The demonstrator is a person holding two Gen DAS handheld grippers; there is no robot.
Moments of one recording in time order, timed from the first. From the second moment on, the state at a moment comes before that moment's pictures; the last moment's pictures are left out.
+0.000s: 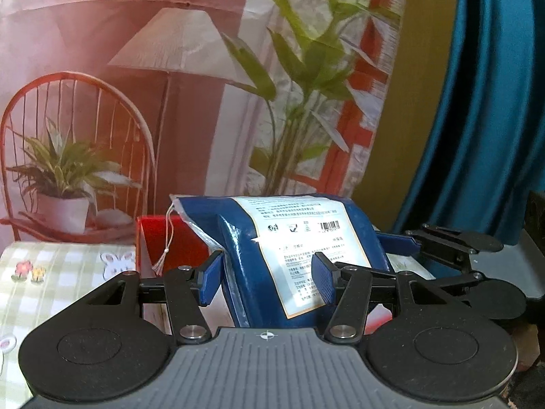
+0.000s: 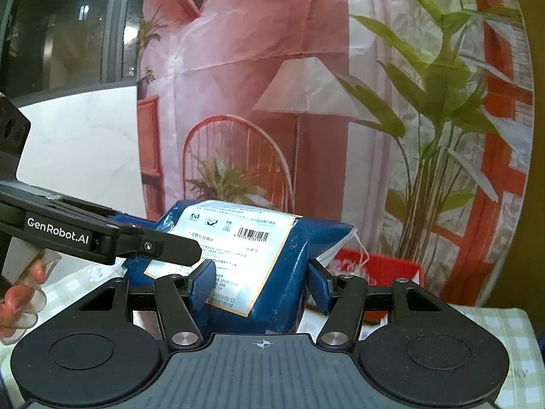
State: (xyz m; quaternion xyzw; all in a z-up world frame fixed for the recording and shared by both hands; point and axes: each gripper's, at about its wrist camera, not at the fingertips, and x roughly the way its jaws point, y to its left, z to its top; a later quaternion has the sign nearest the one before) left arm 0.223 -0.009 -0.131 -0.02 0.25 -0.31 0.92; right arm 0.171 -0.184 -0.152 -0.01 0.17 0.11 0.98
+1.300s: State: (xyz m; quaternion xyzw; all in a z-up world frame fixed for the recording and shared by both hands) left arm 0.285 -0.067 -0.181 0.05 0.37 -0.28 0.89; right arm 0.248 -0.237 -0.207 -0.01 0.32 0.01 0.95
